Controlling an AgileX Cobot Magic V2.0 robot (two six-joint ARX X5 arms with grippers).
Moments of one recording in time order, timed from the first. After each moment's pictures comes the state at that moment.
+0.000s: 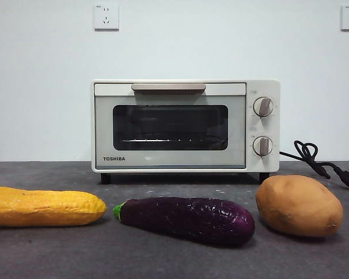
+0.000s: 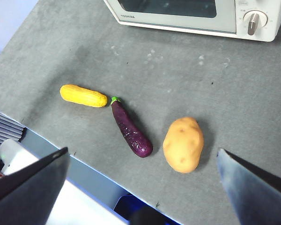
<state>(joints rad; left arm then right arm) -0.03 0.63 0.82 -0.59 0.74 -0.08 0.11 0.80 1.13 -1.14 -0.55 -0.07</state>
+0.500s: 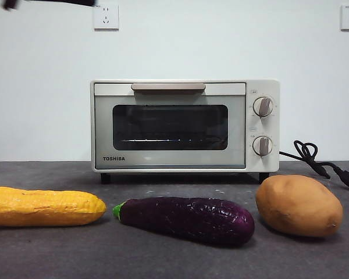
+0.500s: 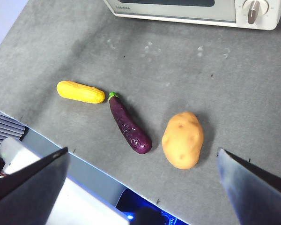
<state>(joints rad) -0.25 1.20 1.10 -0.26 0.57 -0.12 0.11 0.85 1.13 -1.14 -0.55 -0.07</state>
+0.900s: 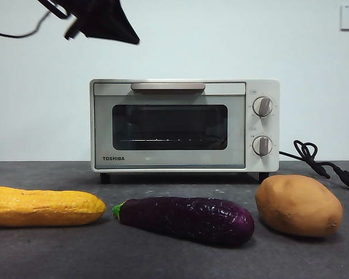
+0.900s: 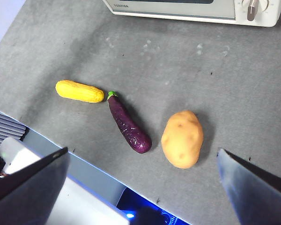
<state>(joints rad) -0.33 1.59 1.41 -0.26 0.44 -0.05 0.11 0.86 1.13 -1.14 -0.55 -0.06</state>
